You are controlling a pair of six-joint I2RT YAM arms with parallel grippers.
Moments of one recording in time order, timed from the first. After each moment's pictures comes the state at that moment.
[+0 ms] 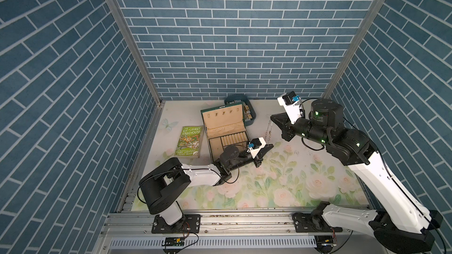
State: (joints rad) left arm -0.95 1.63 0.71 1.05 0.26 0.05; right arm 0.75 1.15 1.56 -0.79 -0.10 -0.03
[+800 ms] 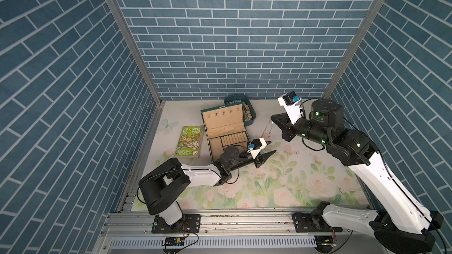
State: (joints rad) left arm -0.96 1.62 0.71 1.04 0.26 0.06; right arm 0.75 1.15 1.56 -0.79 -0.10 -0.03
